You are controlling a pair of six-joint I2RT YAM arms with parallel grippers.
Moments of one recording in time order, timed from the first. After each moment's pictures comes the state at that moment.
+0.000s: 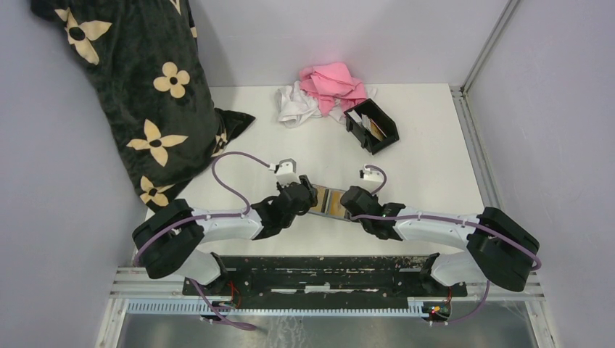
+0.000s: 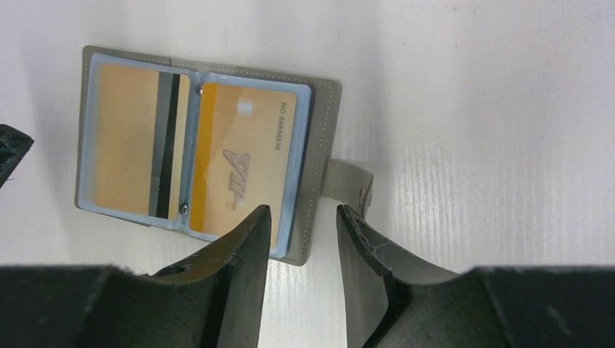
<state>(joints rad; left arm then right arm) -0.97 1.45 0.59 0.31 -0.56 -0.85 0.95 1.34 0.58 -0.16 0.57 0.89</state>
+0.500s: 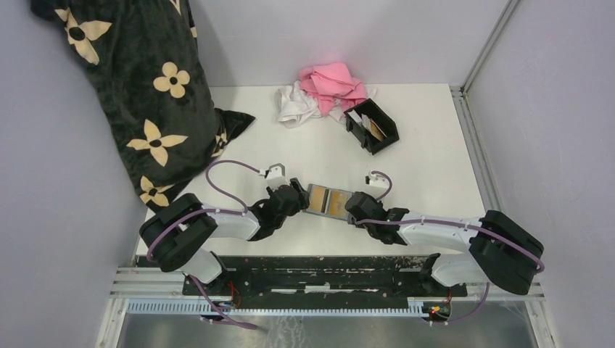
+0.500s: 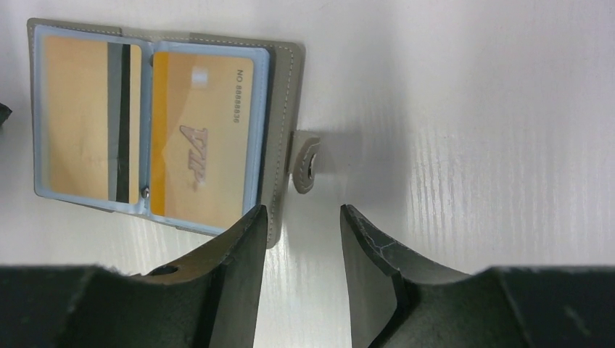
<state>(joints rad) -0.86 1.51 0.45 0.44 -0.49 -0.88 0.95 1.30 0.50 -0.15 0.54 0.95</state>
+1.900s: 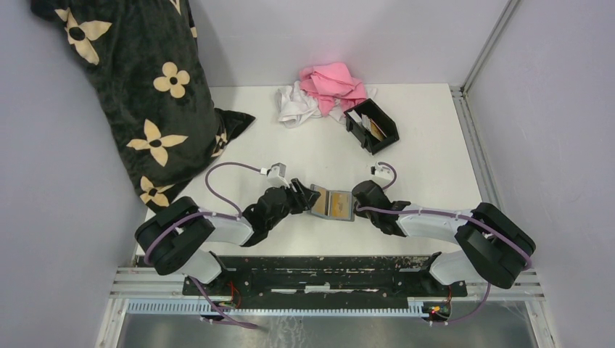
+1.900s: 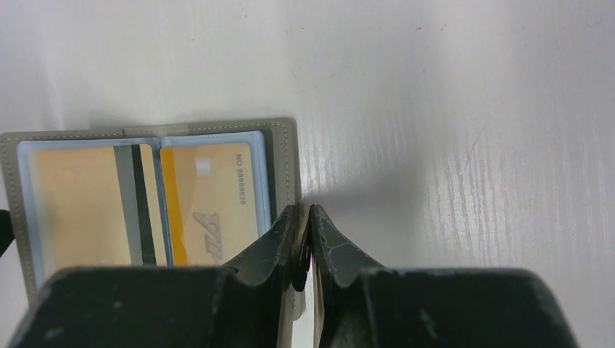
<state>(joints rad) -0.83 1.50 0.34 0.79 -0.20 -0.89 0.80 1.38 0.49 0.05 0.44 0.90</state>
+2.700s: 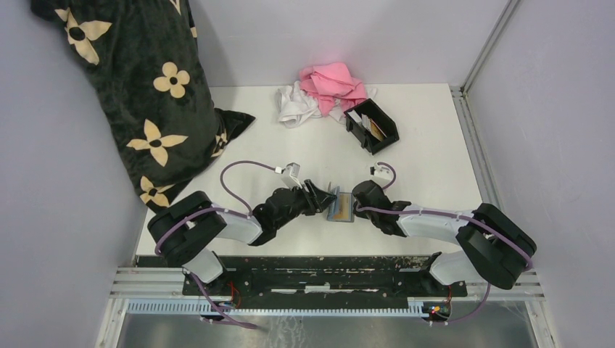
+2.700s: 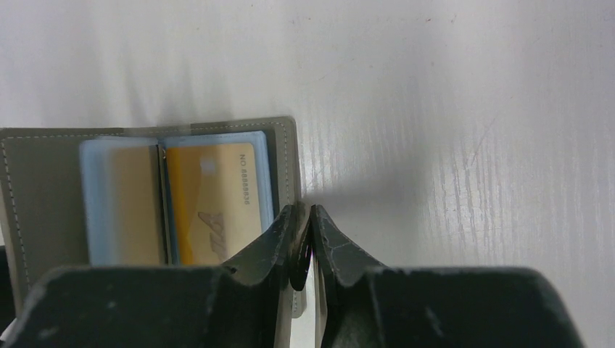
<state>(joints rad) -0.90 1.58 0.40 0.93 -0.10 -0.96 0.80 1.38 0.49 0.04 0.42 0.89</state>
